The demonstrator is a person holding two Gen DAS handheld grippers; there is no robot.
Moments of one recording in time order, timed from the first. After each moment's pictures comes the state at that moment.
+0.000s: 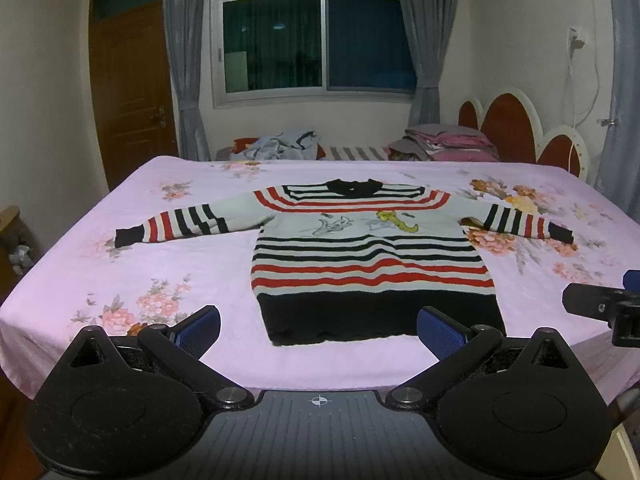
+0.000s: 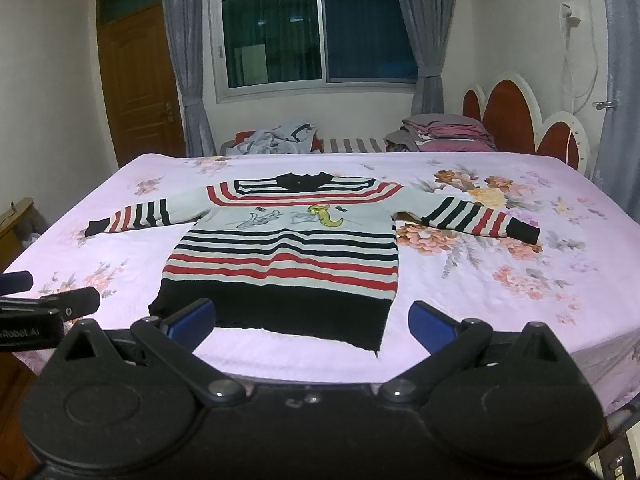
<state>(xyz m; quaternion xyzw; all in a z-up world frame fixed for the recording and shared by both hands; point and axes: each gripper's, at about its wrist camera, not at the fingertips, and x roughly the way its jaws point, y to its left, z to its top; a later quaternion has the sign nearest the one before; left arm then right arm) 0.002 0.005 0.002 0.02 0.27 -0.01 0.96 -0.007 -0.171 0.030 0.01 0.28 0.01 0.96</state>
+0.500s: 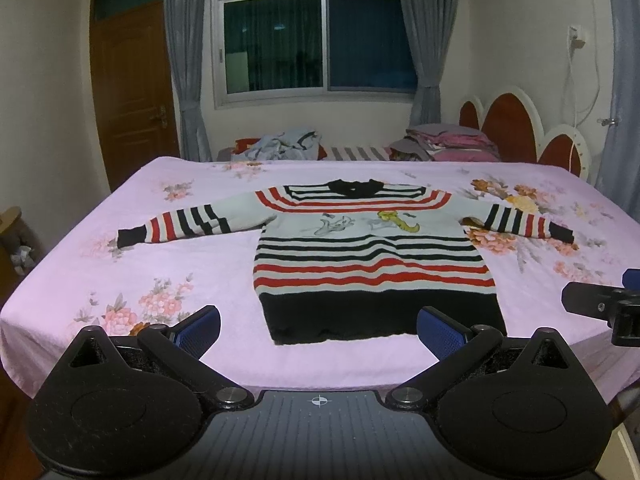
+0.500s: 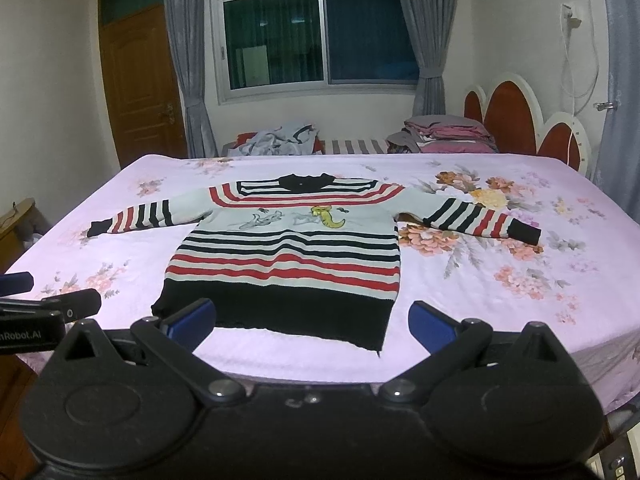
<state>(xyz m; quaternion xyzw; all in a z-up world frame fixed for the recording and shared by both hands) -0.001 0.003 0.003 0.02 0.27 0.00 0.96 -0.009 -0.167 0.030 0.01 0.28 0.01 0.96</state>
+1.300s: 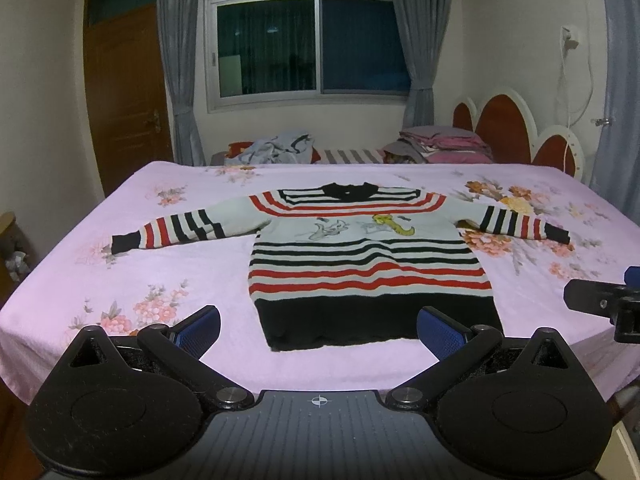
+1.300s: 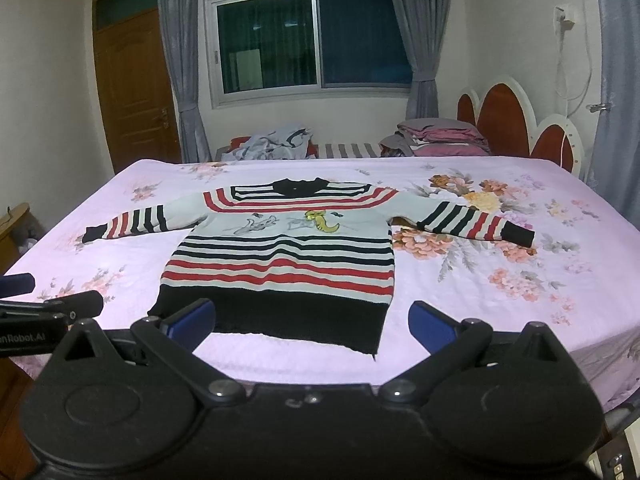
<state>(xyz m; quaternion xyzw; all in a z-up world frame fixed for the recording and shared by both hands) 0.003 0.004 0.007 0.02 0.26 -0.01 0.96 -0.009 -0.167 0.034 0.01 0.28 0.00 0.96</state>
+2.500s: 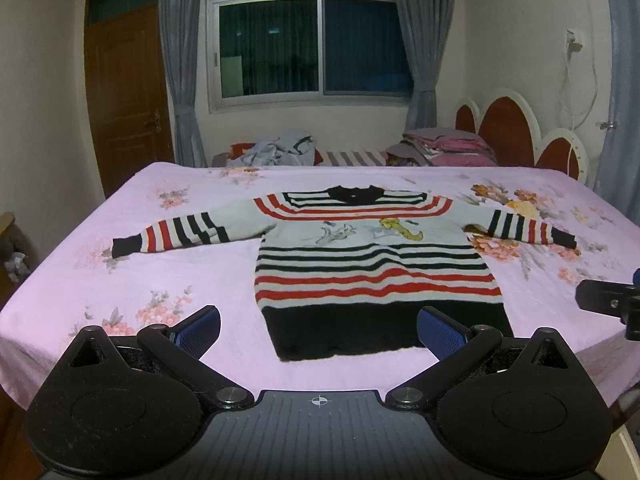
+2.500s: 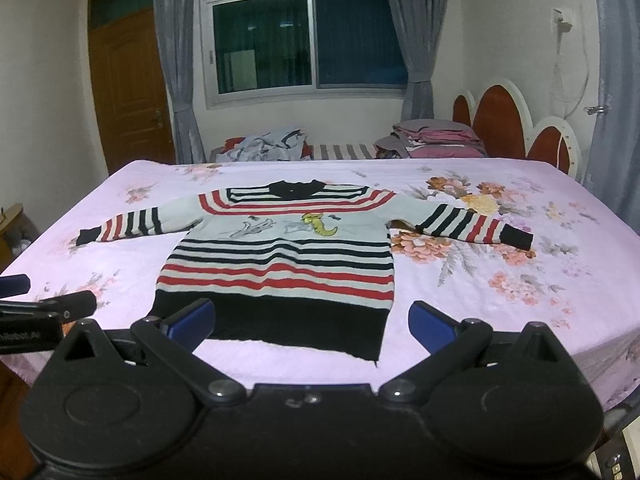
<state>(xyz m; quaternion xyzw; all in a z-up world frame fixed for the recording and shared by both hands) 0.021 0.011 0.003 0.02 0.26 -0.01 0.96 0.004 -0.162 0.034 0.01 0.27 -0.01 0.96</state>
